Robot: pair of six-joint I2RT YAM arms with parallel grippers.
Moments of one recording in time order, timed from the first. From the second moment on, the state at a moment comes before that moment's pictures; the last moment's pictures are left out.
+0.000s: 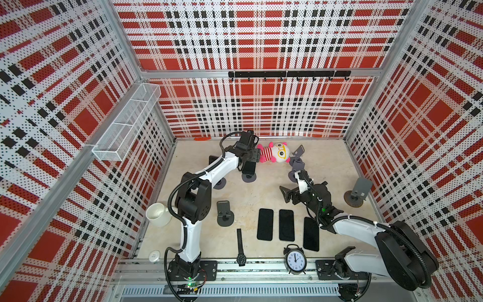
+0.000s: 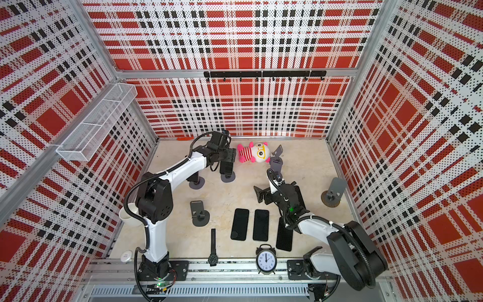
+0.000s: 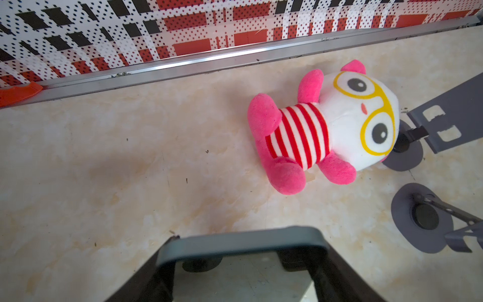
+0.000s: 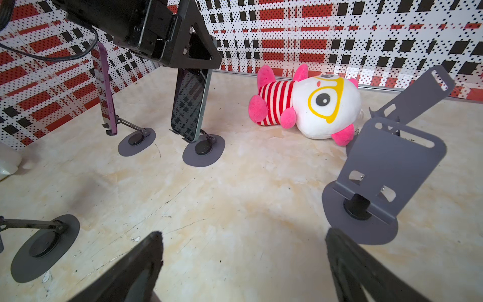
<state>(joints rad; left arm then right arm) -0.49 2.04 1.72 -0.45 -0.14 -0.22 0.49 1.28 0.38 0.62 -0.09 0.12</state>
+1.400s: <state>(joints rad) -0.71 1.85 1.65 -0.47 -0.11 -0.35 0.49 1.13 0.30 0.66 0.07 0.11</state>
